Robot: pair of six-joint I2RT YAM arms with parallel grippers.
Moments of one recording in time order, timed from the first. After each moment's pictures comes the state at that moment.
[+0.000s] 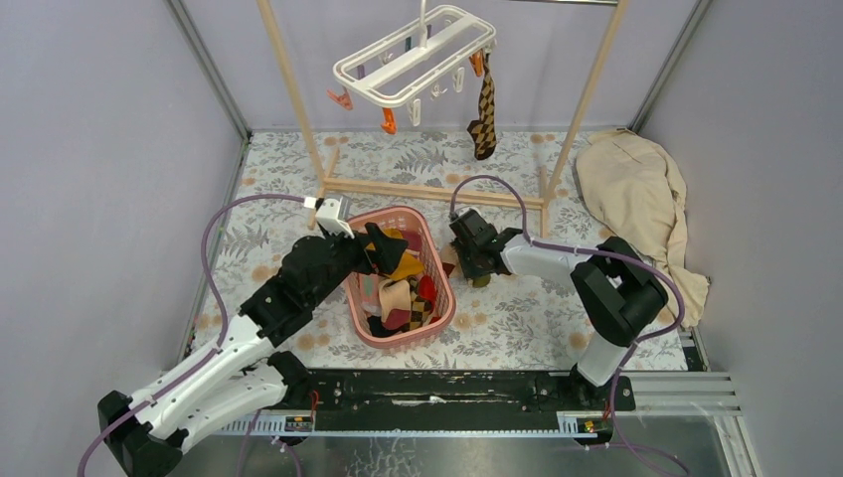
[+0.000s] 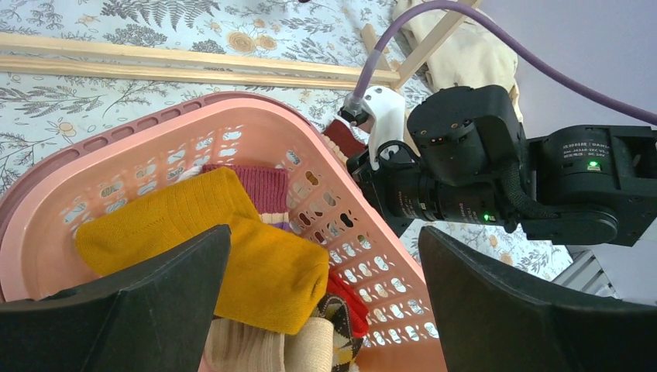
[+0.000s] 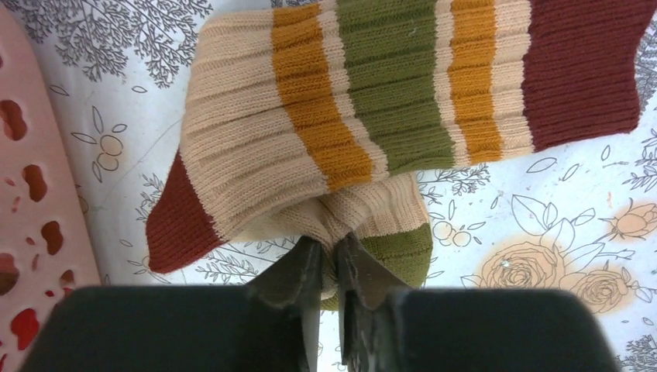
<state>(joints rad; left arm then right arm) -0.73 0.78 0.66 -0.11 -0.15 -0.51 0.72 1.73 0.98 -0.33 0.17 0.33</state>
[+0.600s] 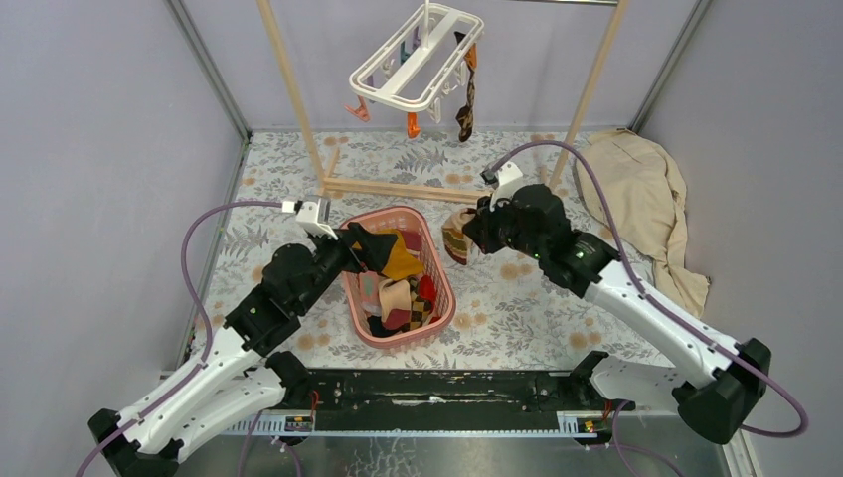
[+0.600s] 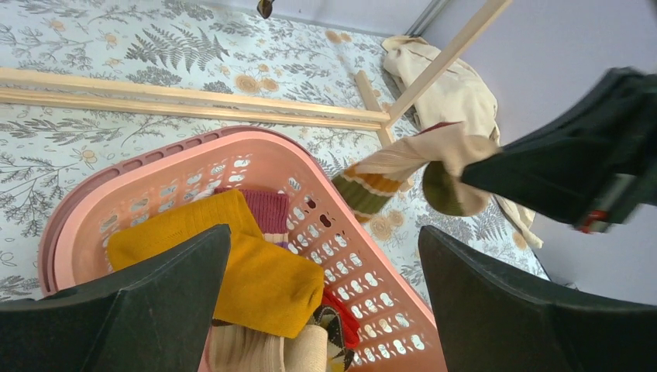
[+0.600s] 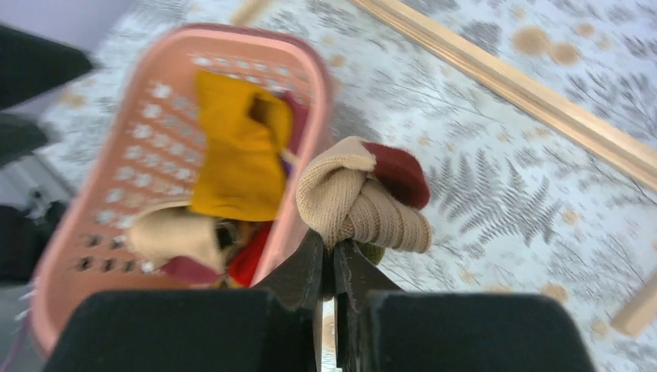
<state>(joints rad) -0.73 0.67 0.66 -0.11 -0.20 -0.51 0.72 1.14 1.02 -0.36 0.01 0.25</state>
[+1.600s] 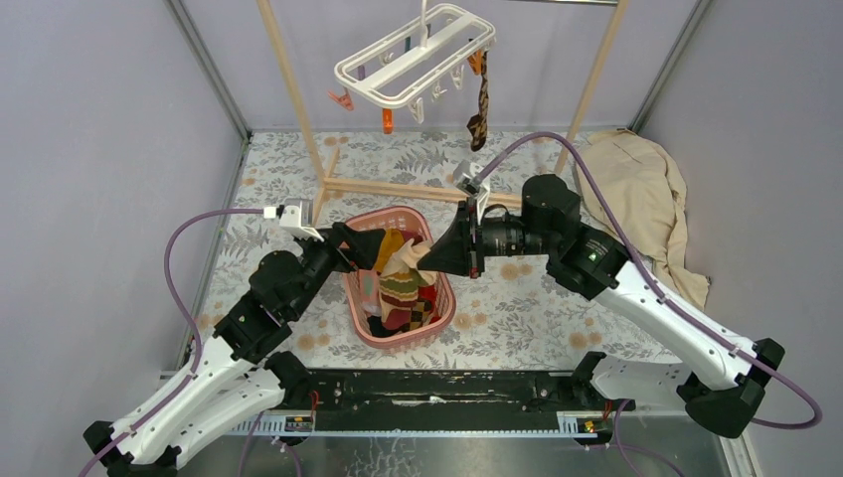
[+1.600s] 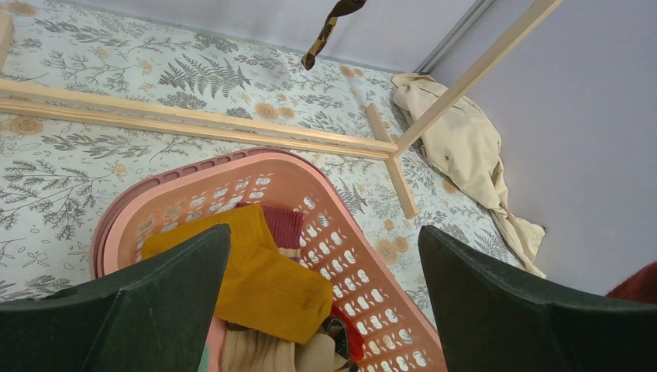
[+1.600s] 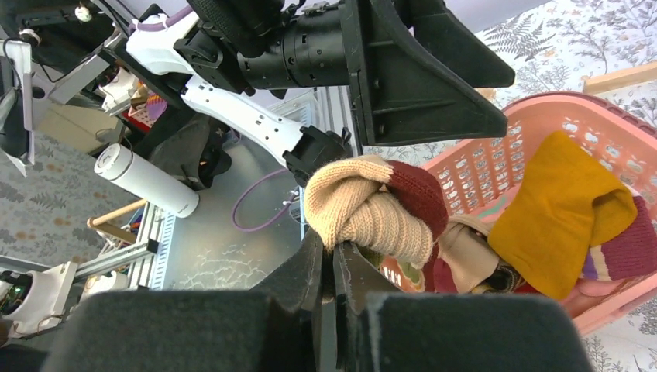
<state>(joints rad) -0.73 0.59 0.66 -0.13 -0.29 -0.52 0.85 1.11 1.23 -0.28 -0.67 0.33</state>
